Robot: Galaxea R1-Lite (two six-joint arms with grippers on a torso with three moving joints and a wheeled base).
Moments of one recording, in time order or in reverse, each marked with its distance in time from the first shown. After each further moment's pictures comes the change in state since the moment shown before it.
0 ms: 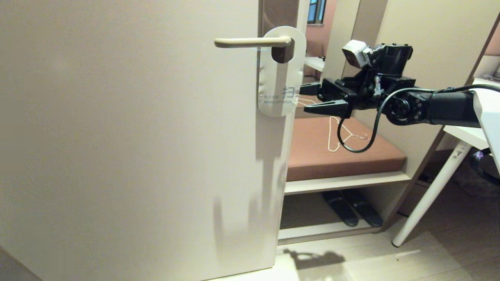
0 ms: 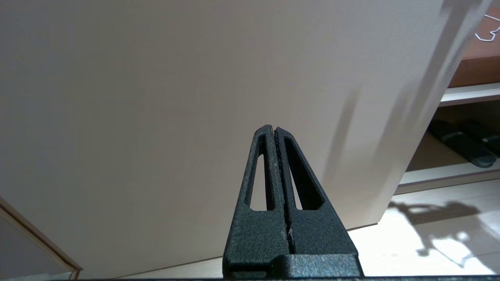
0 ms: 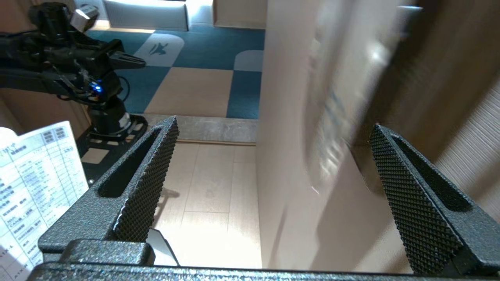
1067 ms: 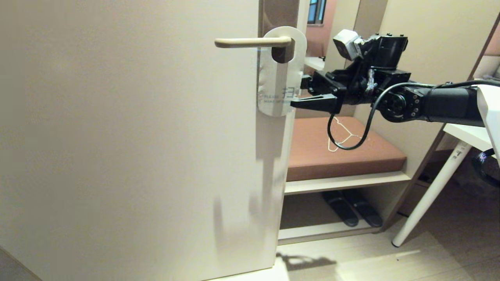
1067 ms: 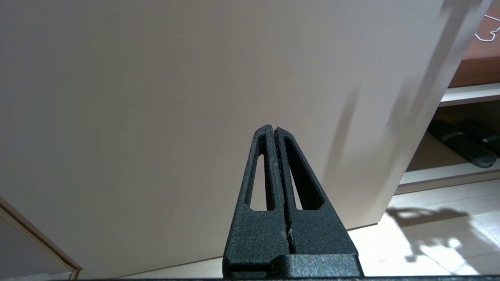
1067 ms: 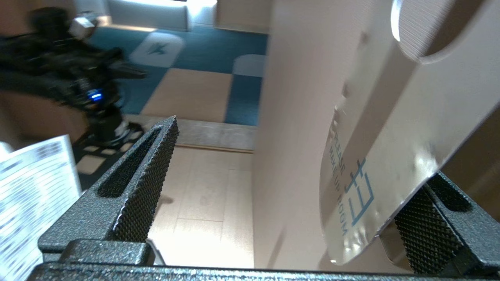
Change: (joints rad) left arm 0.000 0.000 0.000 0.000 0.000 0.000; right arm 0.064 -0.020 -0.022 0.001 -0.086 0.007
